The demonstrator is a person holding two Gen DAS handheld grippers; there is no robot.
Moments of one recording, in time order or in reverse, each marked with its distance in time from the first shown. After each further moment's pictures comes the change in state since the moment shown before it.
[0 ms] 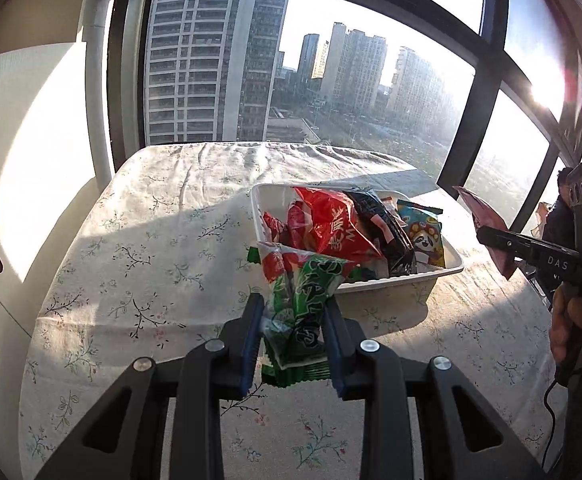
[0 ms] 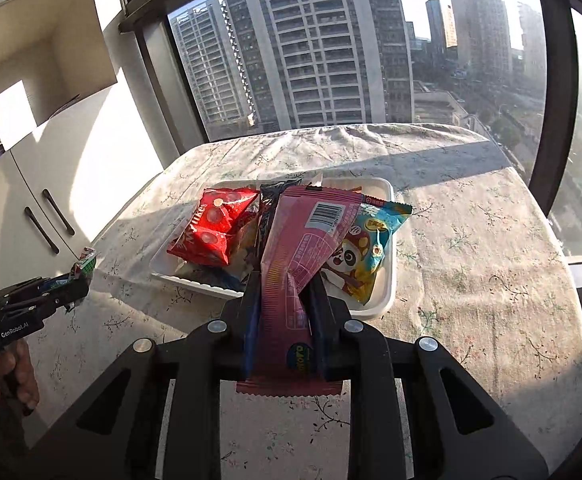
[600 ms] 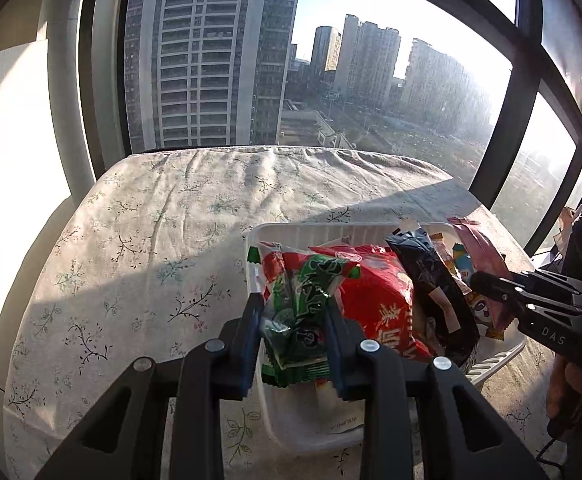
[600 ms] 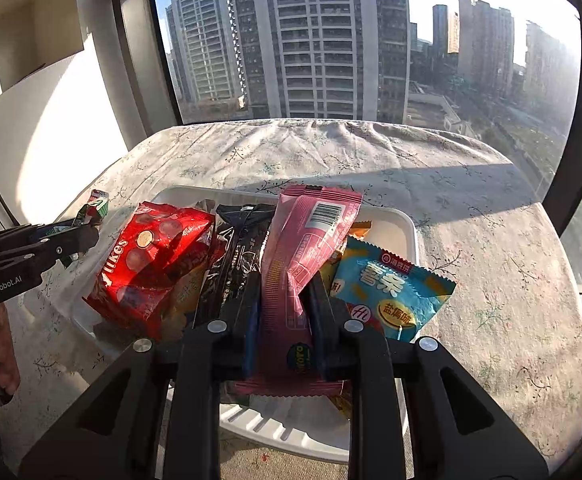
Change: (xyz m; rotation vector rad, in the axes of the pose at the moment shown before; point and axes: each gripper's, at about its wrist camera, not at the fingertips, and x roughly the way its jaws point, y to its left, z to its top) left arm 0.118 0.004 0.065 -0.018 0.046 0.045; right arm 0.123 -0.004 0.051 -0.080 0.060 -0.085
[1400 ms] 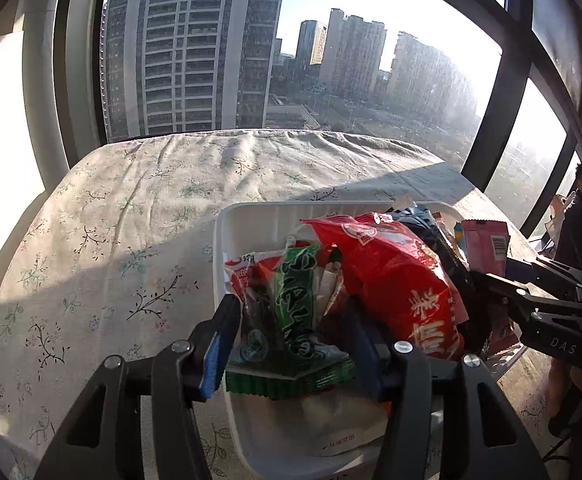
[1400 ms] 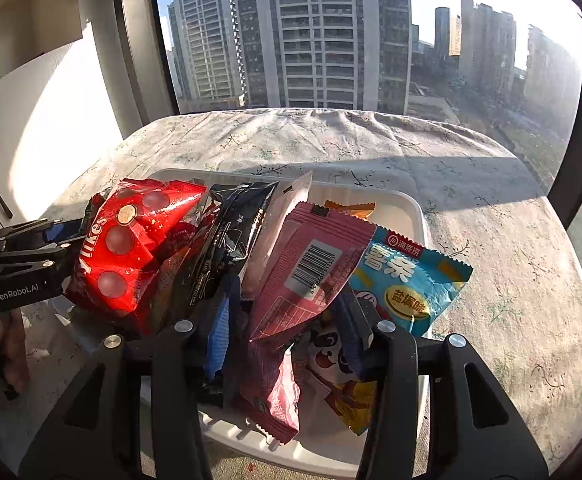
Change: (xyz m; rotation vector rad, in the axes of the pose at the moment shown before) left arm 0.029 -0.011 -0.012 0.038 0.009 -0.036; right arm 0.017 -0.005 -0.018 -0.015 -0.012 -0.005
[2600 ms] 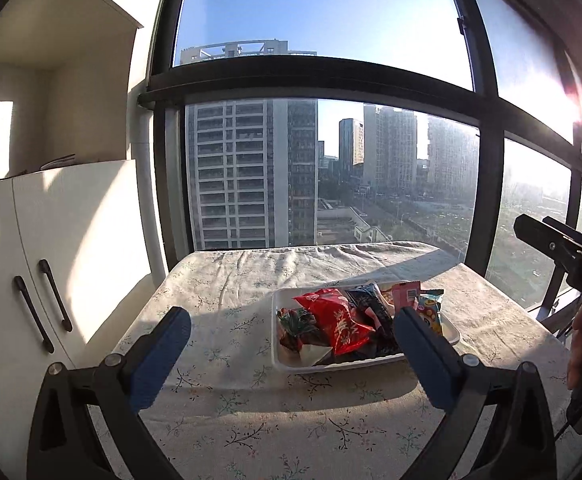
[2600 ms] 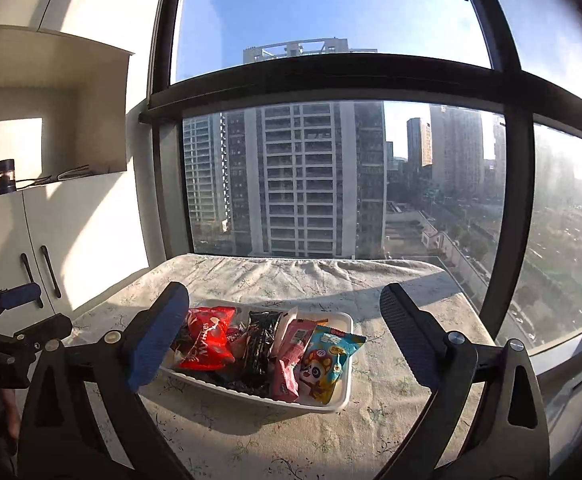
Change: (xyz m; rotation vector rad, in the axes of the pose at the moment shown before) left arm -0.238 -0.080 -0.074 0.035 -0.451 0.245; right arm -0.245 0.033 -0.036 -0.004 -0.557 -0.083
